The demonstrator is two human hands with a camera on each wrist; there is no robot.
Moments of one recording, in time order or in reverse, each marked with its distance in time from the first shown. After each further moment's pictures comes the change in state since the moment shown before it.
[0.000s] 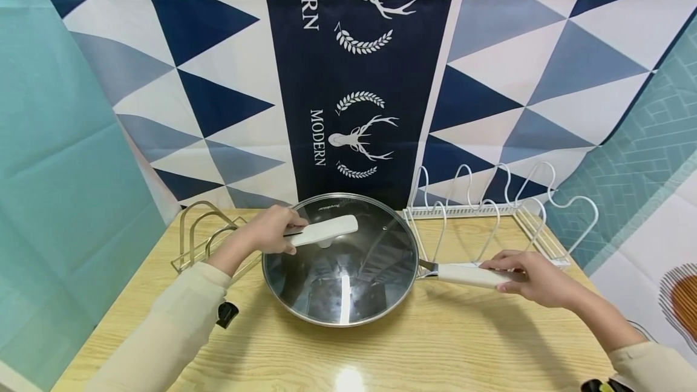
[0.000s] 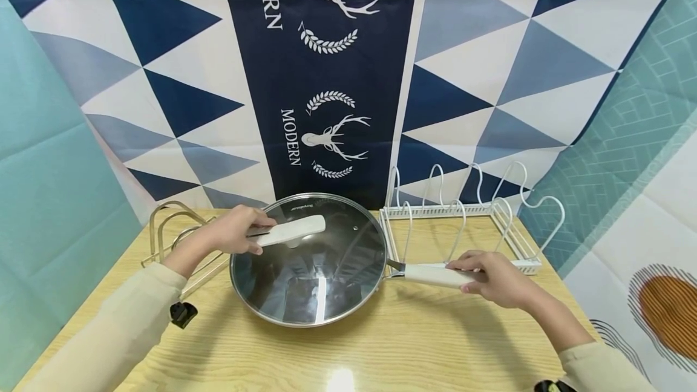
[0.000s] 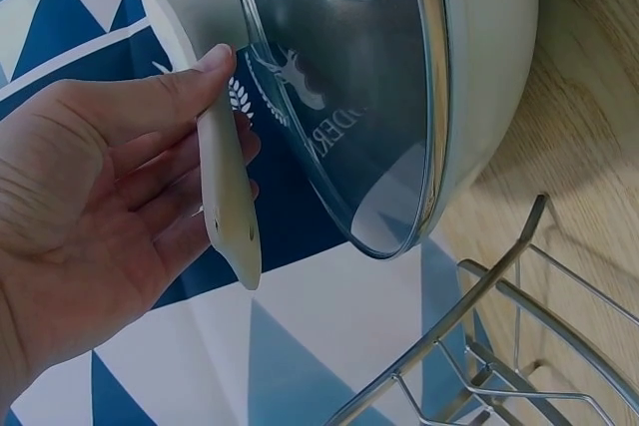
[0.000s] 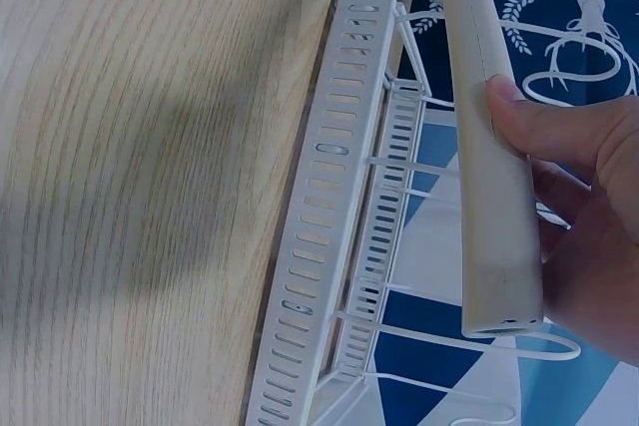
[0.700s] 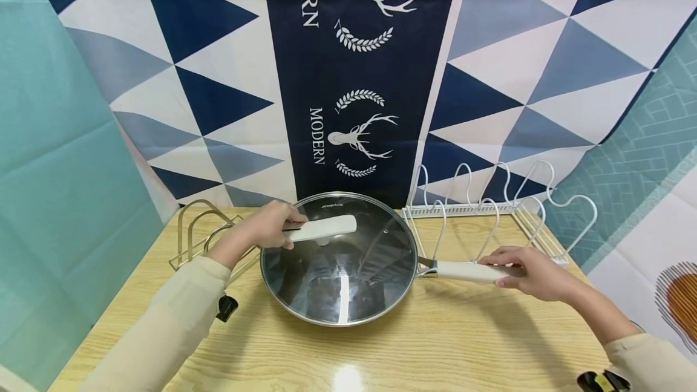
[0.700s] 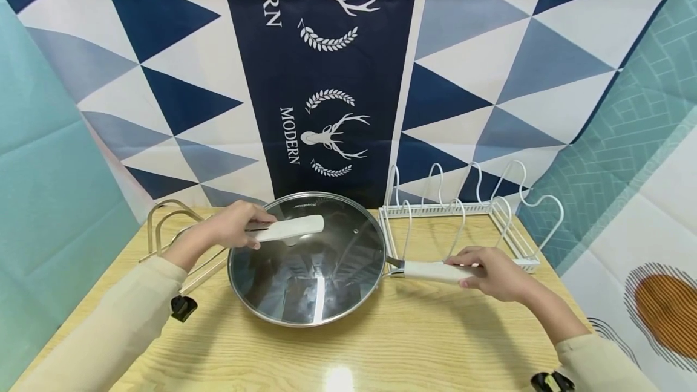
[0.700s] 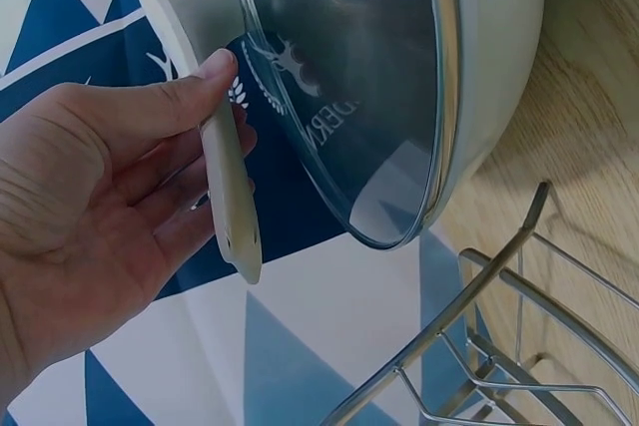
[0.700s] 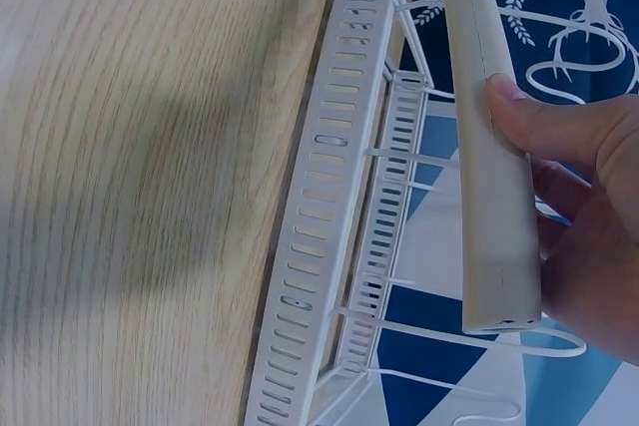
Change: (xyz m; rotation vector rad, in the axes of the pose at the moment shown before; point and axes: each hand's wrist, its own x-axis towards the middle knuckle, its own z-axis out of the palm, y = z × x) left_hand 0.006 -0.008 -0.002 -0.048 -0.023 -0.002; right_hand 0.005 0.002 -0.002 -0.001 0.002 -0.001
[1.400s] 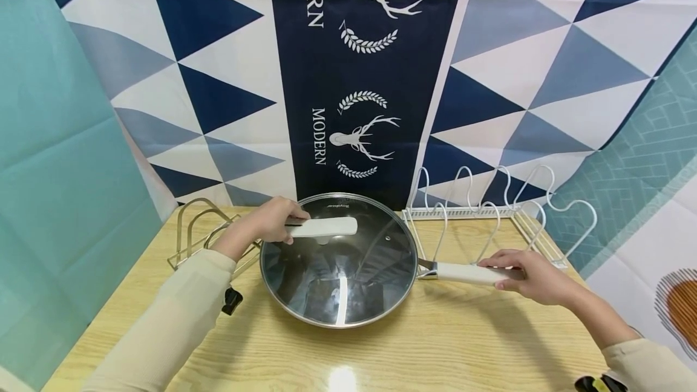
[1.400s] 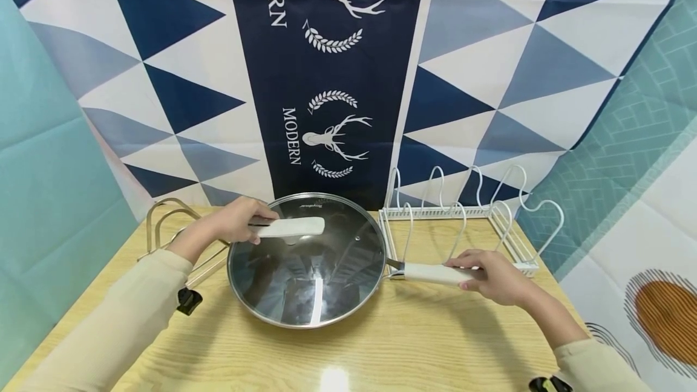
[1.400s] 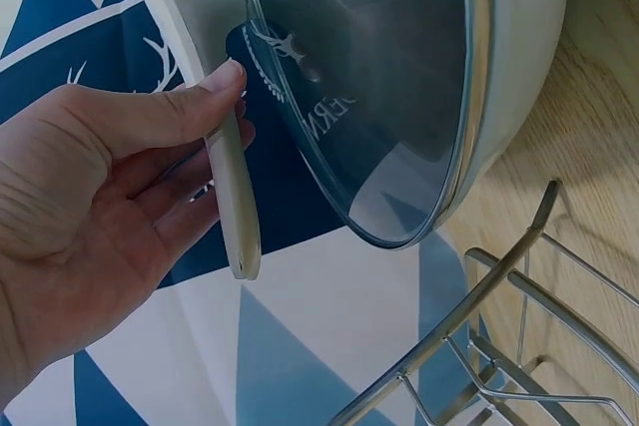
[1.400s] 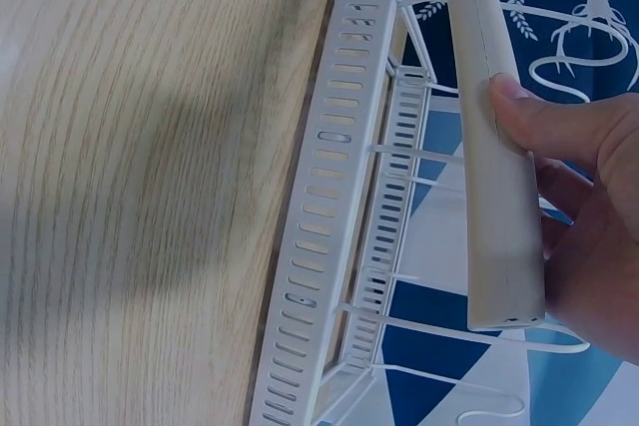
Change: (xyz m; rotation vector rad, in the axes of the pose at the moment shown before) left_hand 0.008 -0.005 -0.003 -0.044 -0.029 -0.028; right_hand 0.000 0.000 0.002 -0.002 0.024 -0.018
